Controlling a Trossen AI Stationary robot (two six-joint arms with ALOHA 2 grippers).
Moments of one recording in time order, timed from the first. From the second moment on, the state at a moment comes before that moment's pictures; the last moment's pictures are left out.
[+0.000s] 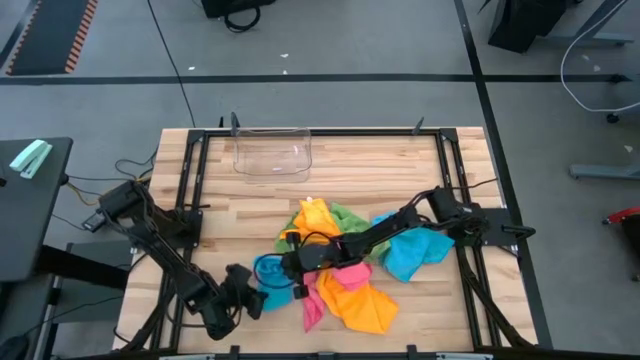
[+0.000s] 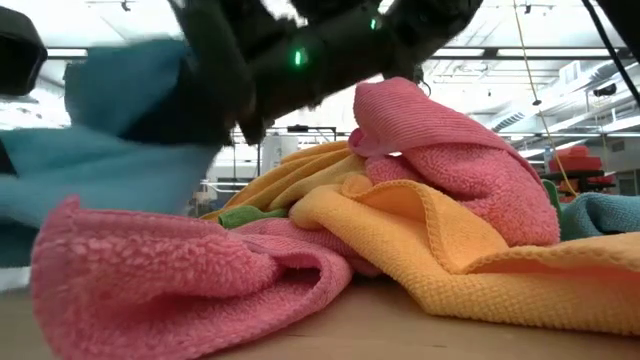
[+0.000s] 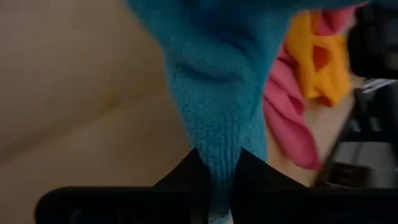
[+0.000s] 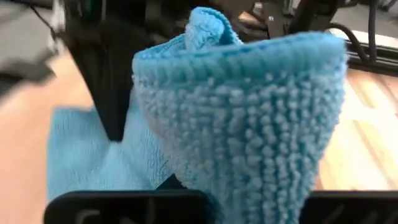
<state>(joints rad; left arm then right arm) -0.96 1.64 0.77 -0.17 -0.70 -1.95 0.26 2.23 1.46 0.35 0.16 -0.04</state>
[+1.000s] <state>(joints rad) -0.95 1.68 0.77 -0.15 -0.66 -1.84 0.25 2.25 1.47 0.28 0.09 0.05</state>
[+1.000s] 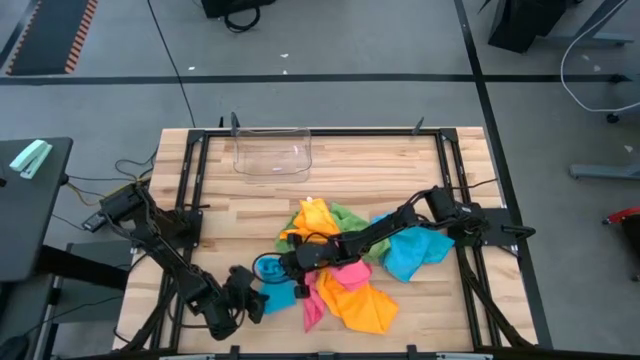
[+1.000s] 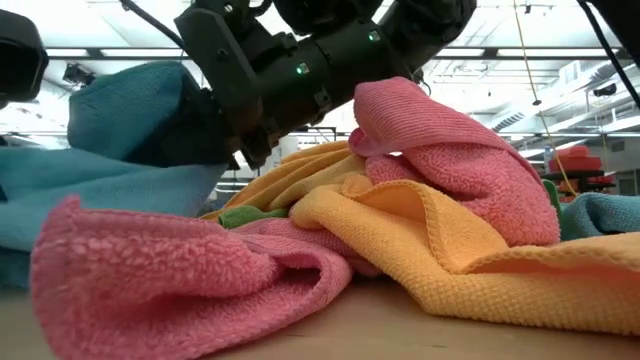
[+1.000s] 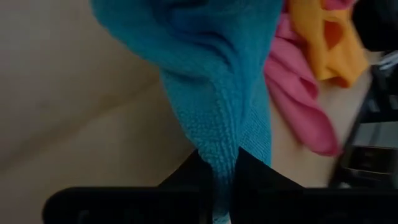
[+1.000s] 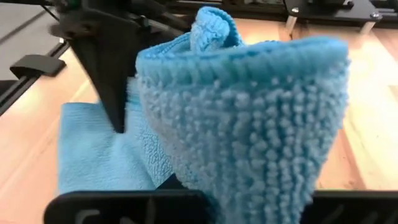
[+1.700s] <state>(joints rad) -0.95 1.53 0.77 -0.31 -0.59 -1.36 0.20 2.25 1.47 0.22 0.10 -0.04</state>
